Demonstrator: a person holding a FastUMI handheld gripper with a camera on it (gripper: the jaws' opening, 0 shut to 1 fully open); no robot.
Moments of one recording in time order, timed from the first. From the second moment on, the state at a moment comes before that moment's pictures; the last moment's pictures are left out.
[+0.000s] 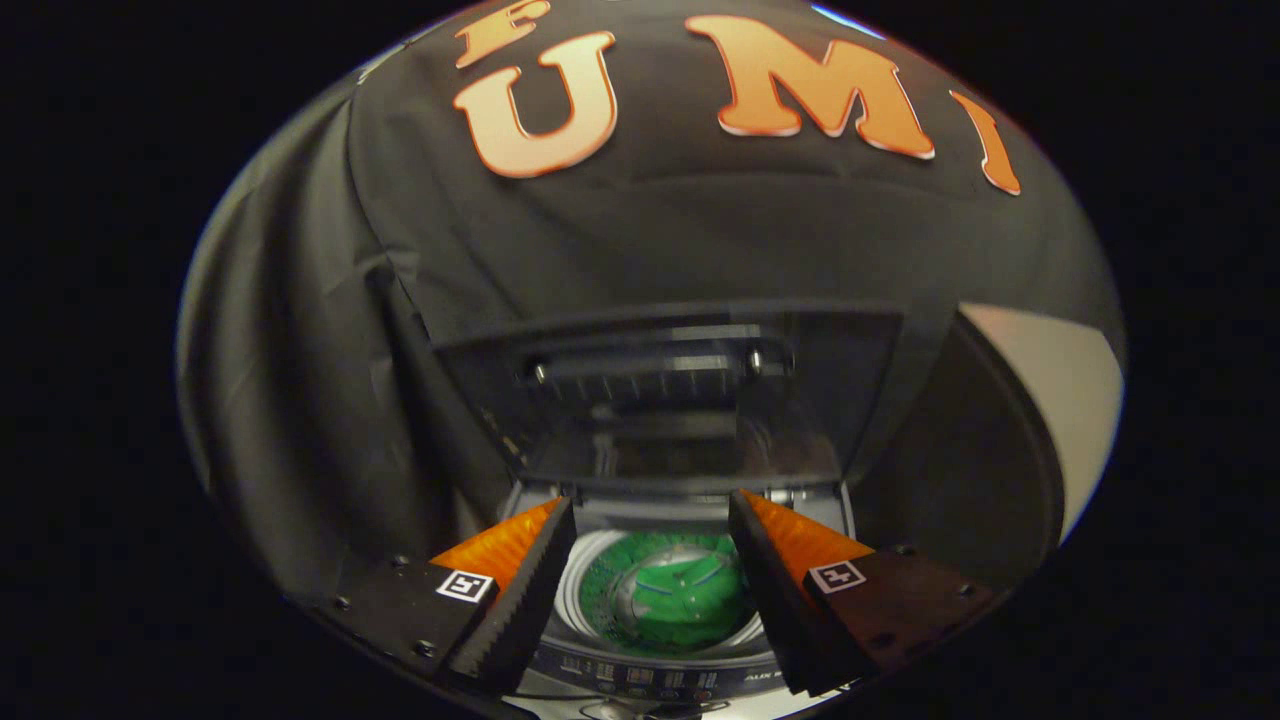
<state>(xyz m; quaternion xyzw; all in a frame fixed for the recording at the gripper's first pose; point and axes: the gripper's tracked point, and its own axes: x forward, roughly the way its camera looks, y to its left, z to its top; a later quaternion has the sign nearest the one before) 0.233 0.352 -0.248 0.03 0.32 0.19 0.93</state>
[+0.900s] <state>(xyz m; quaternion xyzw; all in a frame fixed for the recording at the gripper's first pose) 0.366 0.376 -0.220 0.02 0.28 0.17 0.94</state>
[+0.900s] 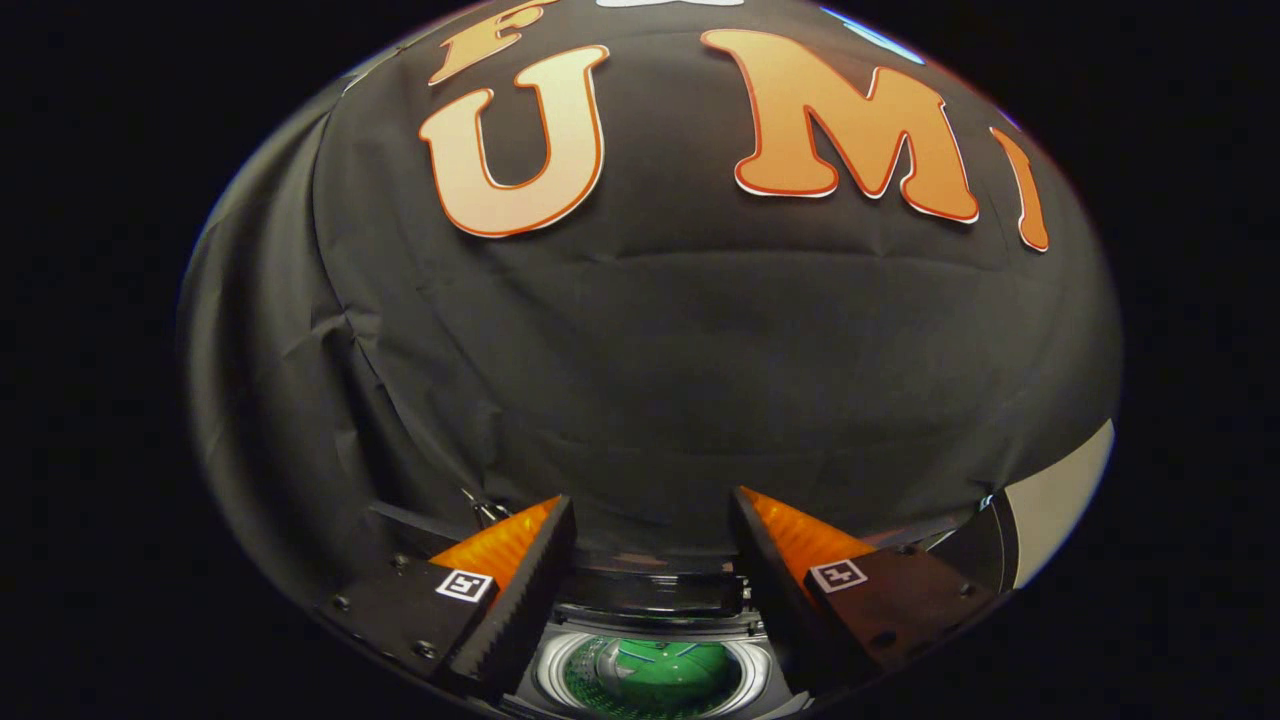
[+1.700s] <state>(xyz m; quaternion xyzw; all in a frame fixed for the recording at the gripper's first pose) 0.262 0.366 -0.242 0.00 0.28 0.16 0.95</state>
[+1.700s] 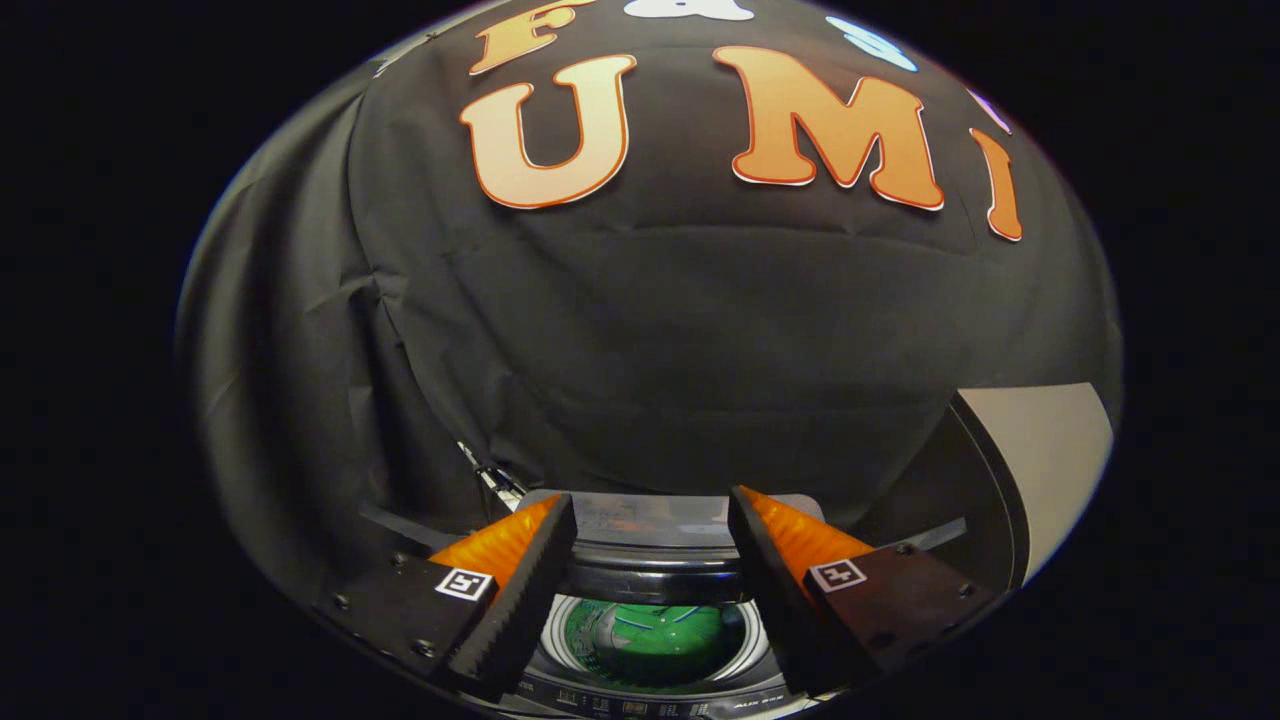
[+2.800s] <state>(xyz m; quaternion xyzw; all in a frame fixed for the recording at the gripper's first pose) 0.197 0.369 -0.378 0.01 0.39 0.16 0.91</state>
